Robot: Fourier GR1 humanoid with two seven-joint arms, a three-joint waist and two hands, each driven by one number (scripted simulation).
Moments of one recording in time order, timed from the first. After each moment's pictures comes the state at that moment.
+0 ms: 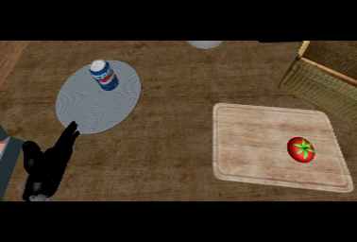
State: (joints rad) left arm 0.07 0.47 -0.22 -1.45 0.36 0.23 0.14; right arm -0.43 -1.41 0.02 -1.87 -0.49 0.58 0.81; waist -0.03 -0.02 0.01
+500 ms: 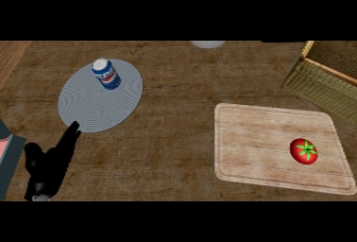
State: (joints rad) left arm 0.07 0.45 -0.21 -1.45 0.33 0.21 0.12; right arm -0.31 -1.30 -0.01 -1.95 -0.42 0.51 0.82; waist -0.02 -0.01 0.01
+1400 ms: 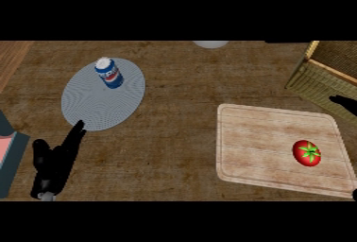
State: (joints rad) left arm 0.06 0.42 -0.21 -1.45 0.29 0.20 0.16; right arm -0.12 -1.05 0.14 -1.95 0.00 0.40 0.70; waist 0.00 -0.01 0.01
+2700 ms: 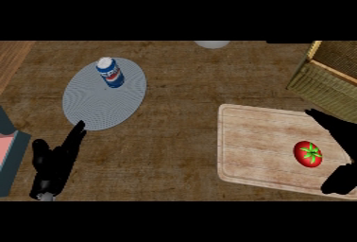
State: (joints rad) left arm 0.07 0.39 -0.18 -1.47 0.26 0.17 0.19; right arm -0.10 -0.84 0.25 -1.73 0.33 0.36 0.53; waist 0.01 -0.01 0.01
